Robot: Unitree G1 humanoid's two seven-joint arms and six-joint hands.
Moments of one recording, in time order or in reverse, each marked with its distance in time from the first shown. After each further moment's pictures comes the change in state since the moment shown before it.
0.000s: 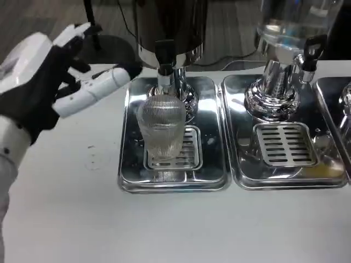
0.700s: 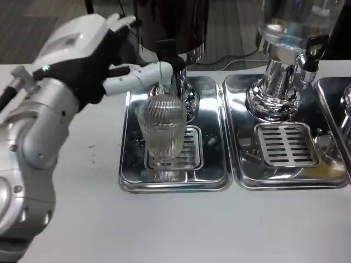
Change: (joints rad) left arm -0.277 -0.038 -0.255 0.258 0.177 -0.019 -0.076; right arm 0.023 0.015 -0.015 0.035 0.038 -0.040 -0.017
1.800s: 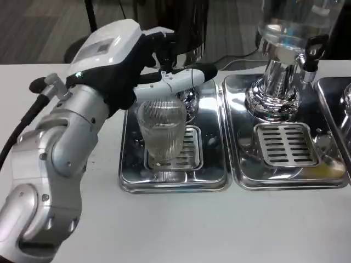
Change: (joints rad) left arm 0.012 -0.132 -0.009 -0.003 0.068 -0.069 0.013; right arm 0.004 0.008 -0.017 0.000 0.005 -0.001 0.000
